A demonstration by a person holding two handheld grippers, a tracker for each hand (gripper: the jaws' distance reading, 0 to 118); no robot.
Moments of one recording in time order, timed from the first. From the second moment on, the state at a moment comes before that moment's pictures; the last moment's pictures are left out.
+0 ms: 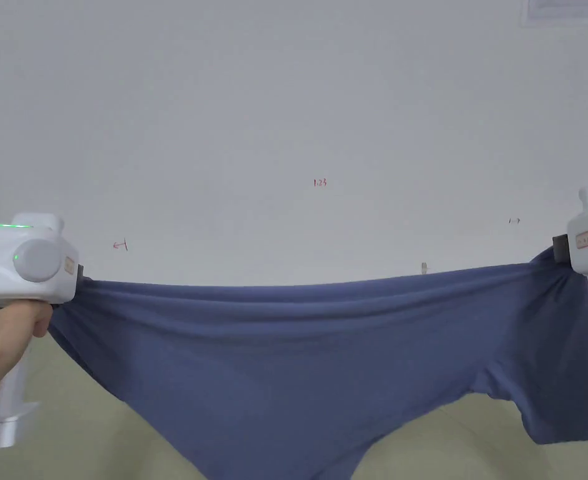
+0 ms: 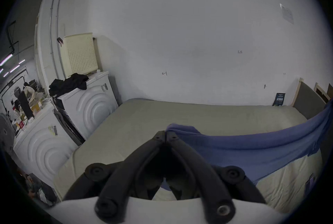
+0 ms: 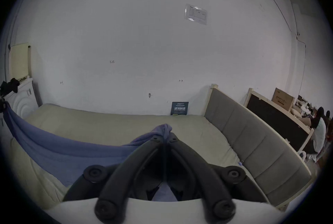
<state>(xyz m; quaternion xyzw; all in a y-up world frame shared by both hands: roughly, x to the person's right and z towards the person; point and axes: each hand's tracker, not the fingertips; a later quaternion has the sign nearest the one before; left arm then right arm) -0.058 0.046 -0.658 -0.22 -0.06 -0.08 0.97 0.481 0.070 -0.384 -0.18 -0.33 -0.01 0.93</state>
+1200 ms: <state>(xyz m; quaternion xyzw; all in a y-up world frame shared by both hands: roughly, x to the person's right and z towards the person) -0.233 -0.197 -0.345 -0.41 -0.14 -0.06 0.90 0.336 -0.207 -0.017 -0.33 -0.28 -0.16 0.88</state>
